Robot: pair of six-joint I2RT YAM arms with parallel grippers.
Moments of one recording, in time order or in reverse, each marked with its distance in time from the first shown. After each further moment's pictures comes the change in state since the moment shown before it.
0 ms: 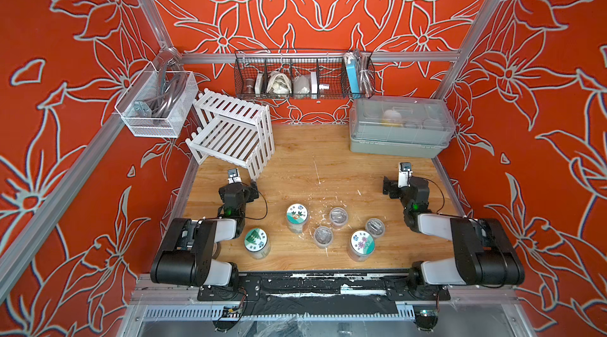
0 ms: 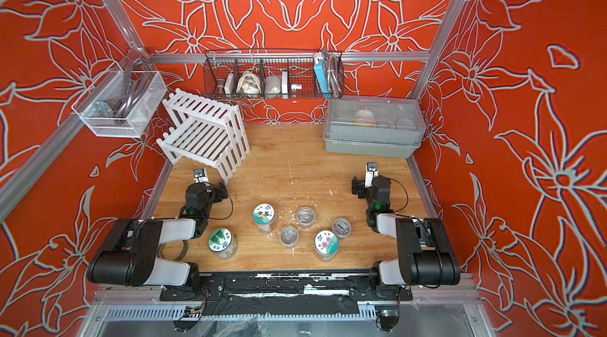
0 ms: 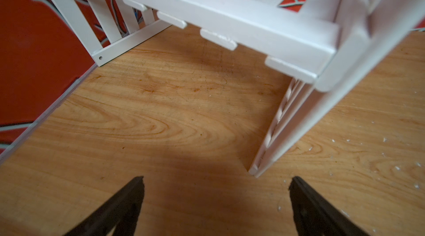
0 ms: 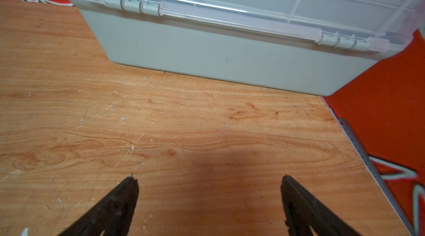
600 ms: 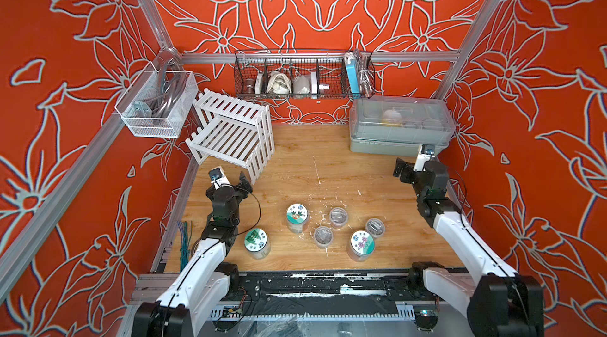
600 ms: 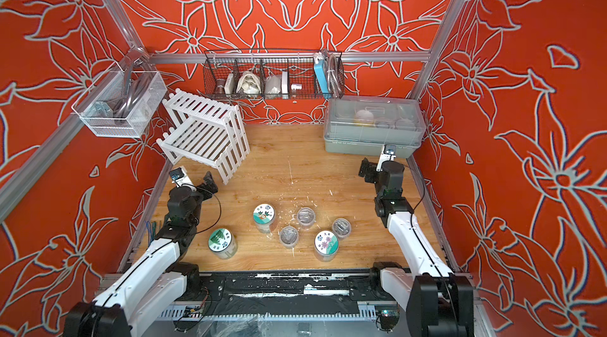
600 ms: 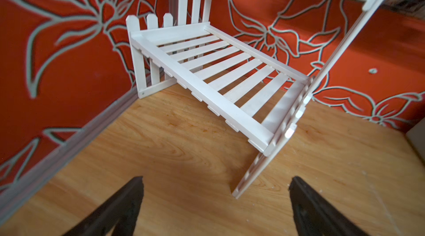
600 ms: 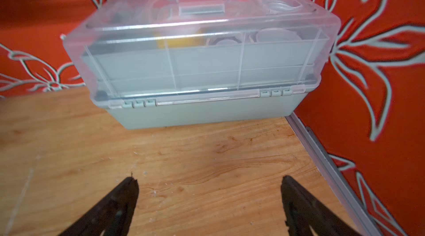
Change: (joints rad) left arm -0.058 -0.614 0.060 -0.512 -0.132 -0.240; right arm 0.000 -0.374 0.319 -0.649 0.065 0.255
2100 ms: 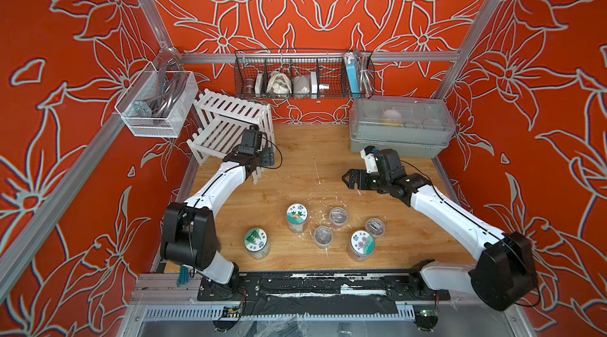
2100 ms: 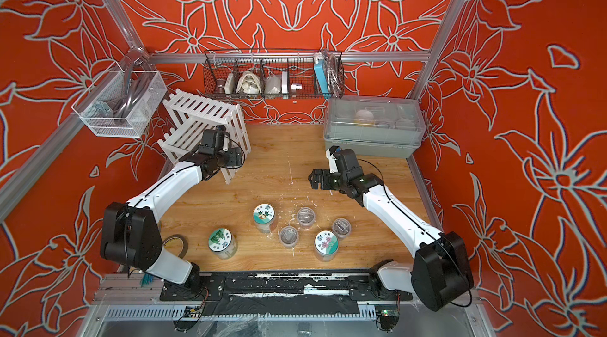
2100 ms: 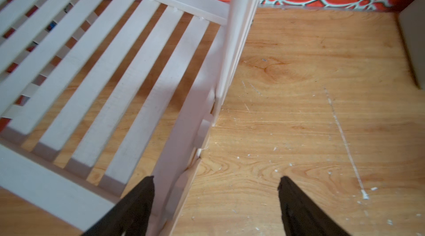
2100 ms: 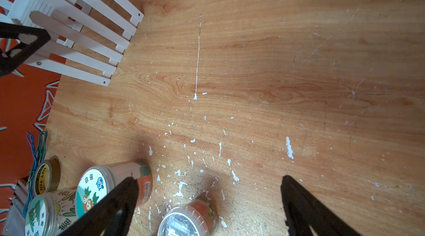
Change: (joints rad) left arm -0.098 0.746 0.838 -0.592 0.243 0.175; right arm 0.428 0.265 0.290 -0.468 -0.338 0.269
